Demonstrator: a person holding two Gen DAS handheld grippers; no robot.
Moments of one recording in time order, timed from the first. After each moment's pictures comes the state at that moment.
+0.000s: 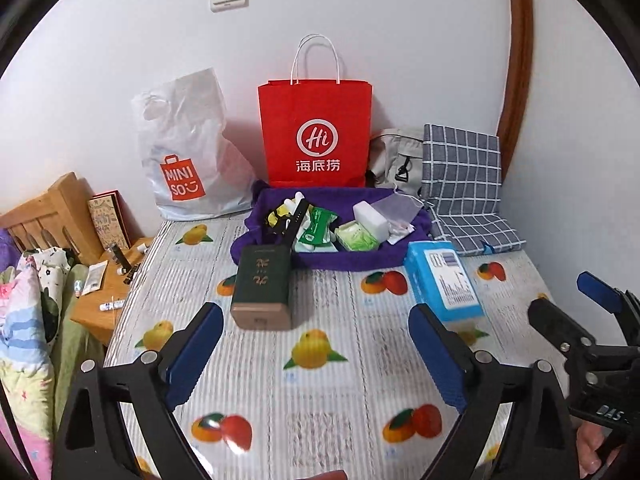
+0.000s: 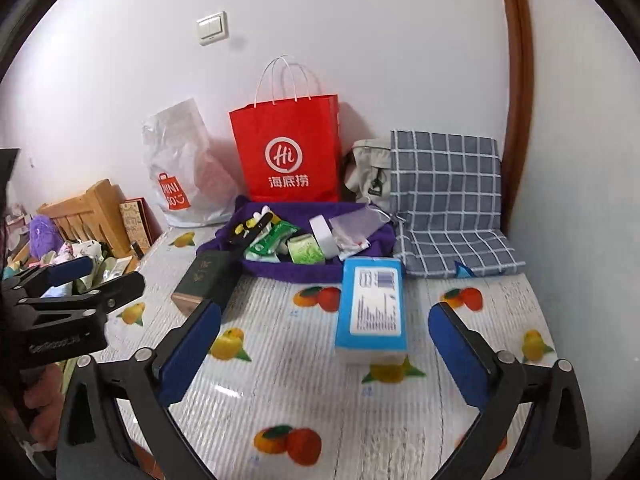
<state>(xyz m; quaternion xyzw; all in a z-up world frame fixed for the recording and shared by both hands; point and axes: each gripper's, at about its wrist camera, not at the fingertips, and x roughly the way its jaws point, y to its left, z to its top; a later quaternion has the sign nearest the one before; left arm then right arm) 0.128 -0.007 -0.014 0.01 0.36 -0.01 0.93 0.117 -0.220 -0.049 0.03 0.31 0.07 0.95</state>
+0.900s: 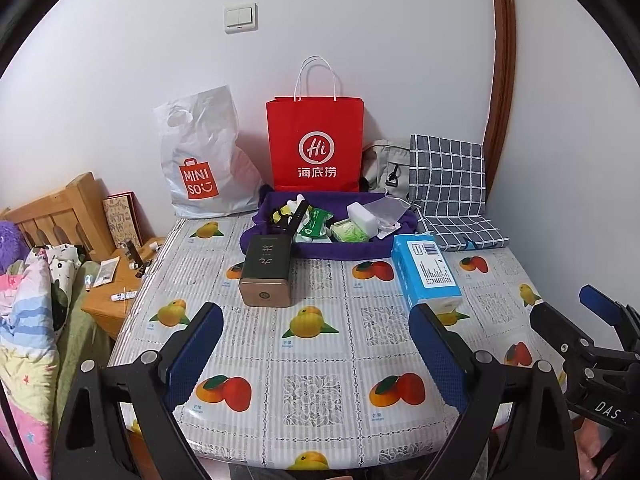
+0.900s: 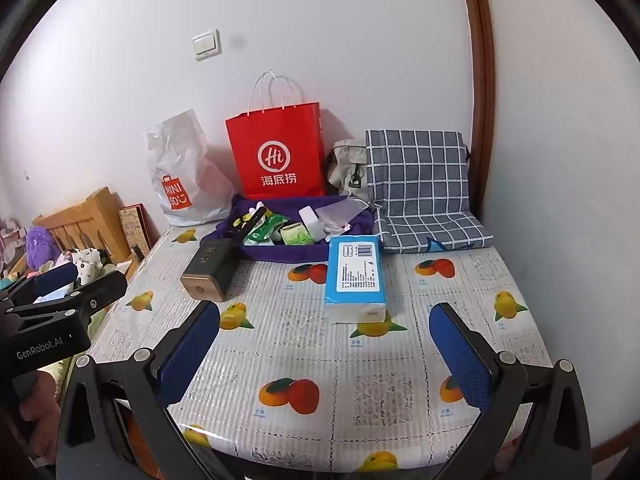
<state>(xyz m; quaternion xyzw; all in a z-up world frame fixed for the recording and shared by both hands) 0.057 -0.012 -0.003 0.00 0.33 0.00 0.94 0.044 -0.238 -0.044 0.05 0.30 0.05 0.95</state>
